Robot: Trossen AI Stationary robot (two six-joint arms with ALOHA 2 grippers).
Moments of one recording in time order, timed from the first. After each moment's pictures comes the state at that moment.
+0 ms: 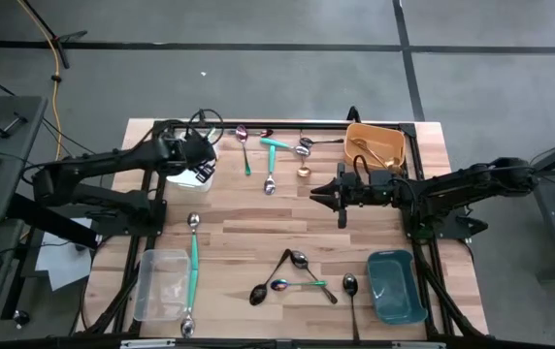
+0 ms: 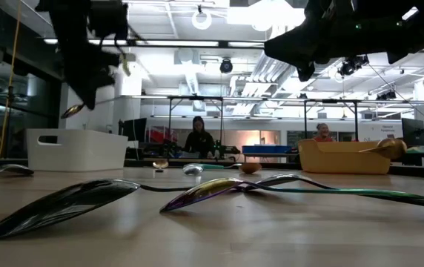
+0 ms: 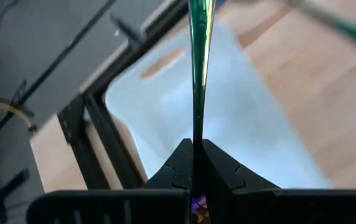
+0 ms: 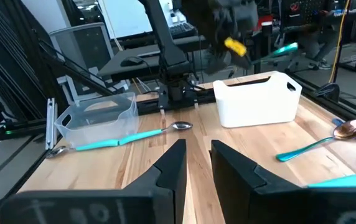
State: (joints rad) left arm 0.42 1.13 0.81 -0.95 -0.62 -0.36; right arm -0.02 1.17 0.41 0.69 0.00 0.16
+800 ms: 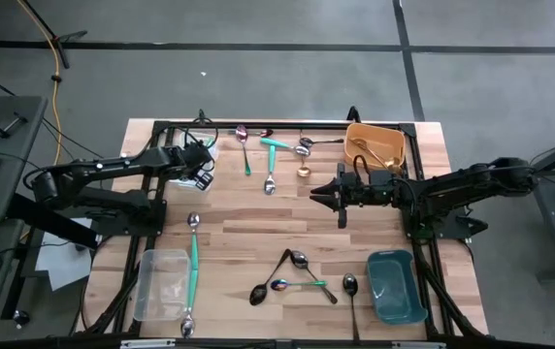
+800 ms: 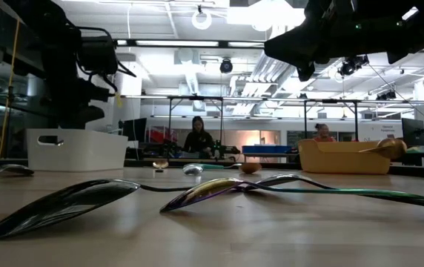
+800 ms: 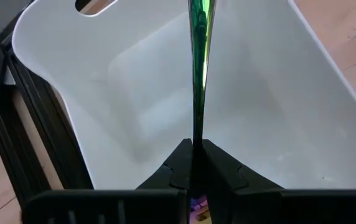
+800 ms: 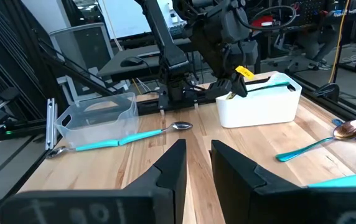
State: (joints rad) left arm 0.53 1.13 0.57 -0.69 -0.45 -0.31; right arm -0.02 1.17 0.41 0.69 0.00 0.16
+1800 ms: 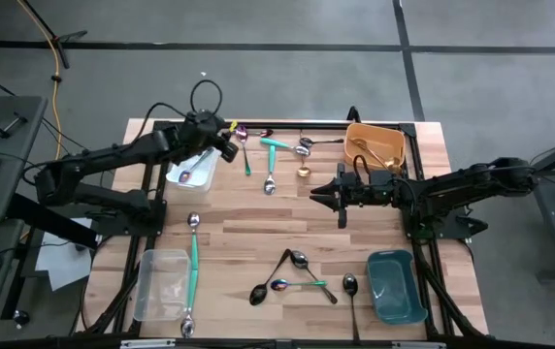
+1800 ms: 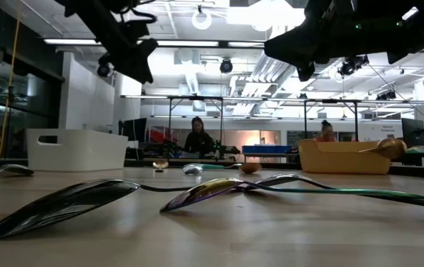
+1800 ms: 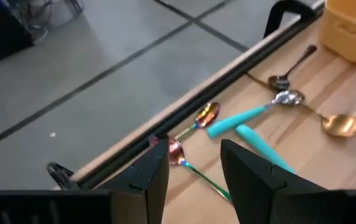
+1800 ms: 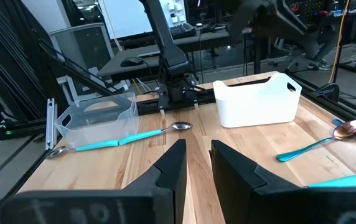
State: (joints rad) left arm 0.46 1.17 0.90 -0.38 -0.45 -0.16; right arm -0.02 1.17 0.41 0.69 0.00 0.16
